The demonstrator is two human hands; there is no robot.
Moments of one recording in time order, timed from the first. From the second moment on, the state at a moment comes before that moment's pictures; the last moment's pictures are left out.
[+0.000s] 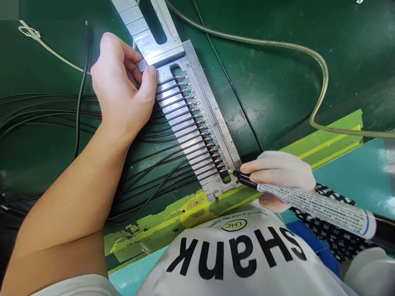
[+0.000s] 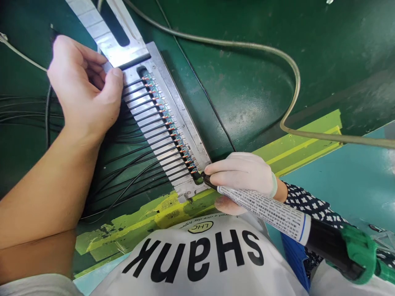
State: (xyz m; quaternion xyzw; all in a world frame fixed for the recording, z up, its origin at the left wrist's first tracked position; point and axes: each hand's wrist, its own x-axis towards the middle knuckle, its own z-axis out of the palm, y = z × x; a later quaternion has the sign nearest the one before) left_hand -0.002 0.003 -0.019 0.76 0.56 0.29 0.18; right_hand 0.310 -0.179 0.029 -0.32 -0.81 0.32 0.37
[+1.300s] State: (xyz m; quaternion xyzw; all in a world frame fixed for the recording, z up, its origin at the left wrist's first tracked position) left_hand -0.004 0.005 -0.017 0.77 0.56 0.28 0.13; right_hand 0.310 -0.189 0.030 -0.37 -0.67 0.42 0.49
